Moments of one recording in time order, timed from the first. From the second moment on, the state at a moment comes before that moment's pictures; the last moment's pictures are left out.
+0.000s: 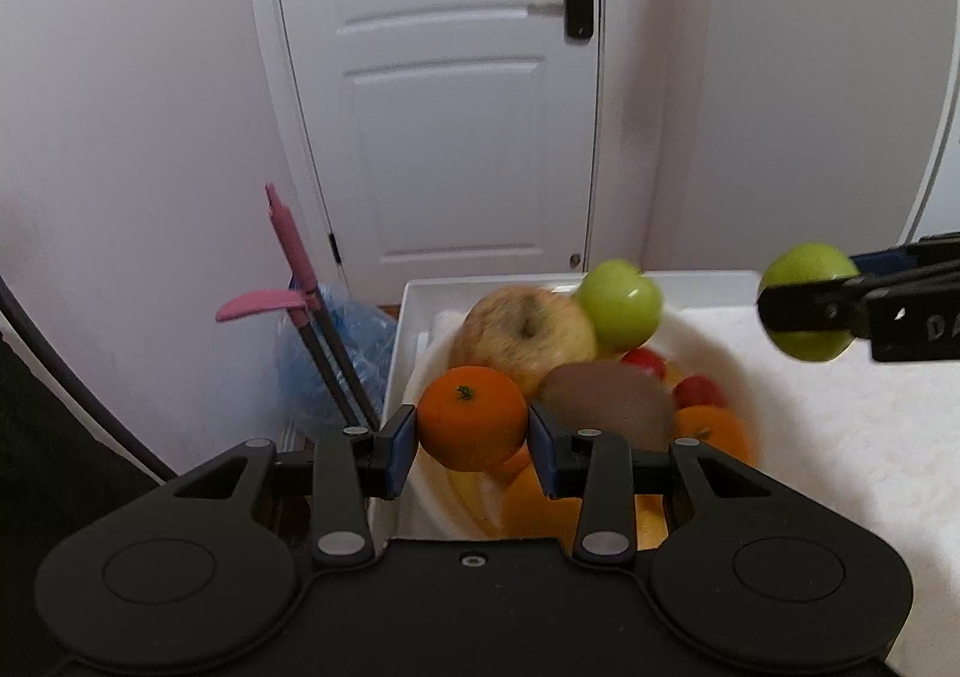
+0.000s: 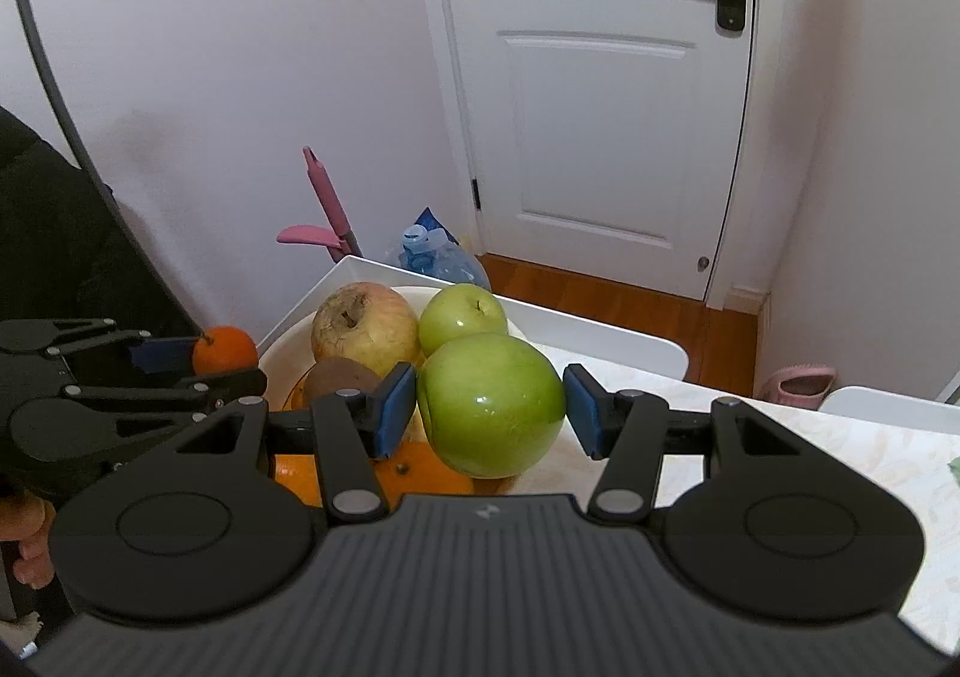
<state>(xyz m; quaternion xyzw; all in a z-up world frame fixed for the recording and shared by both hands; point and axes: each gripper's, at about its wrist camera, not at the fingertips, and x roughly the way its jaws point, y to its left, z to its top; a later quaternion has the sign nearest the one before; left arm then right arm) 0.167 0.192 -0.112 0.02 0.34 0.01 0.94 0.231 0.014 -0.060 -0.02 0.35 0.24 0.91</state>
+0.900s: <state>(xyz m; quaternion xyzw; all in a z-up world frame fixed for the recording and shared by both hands) 0.154 0.201 -0.108 0.02 0.33 -0.03 0.94 0.260 0.037 -0.076 0.01 0.38 0.22 0.90</state>
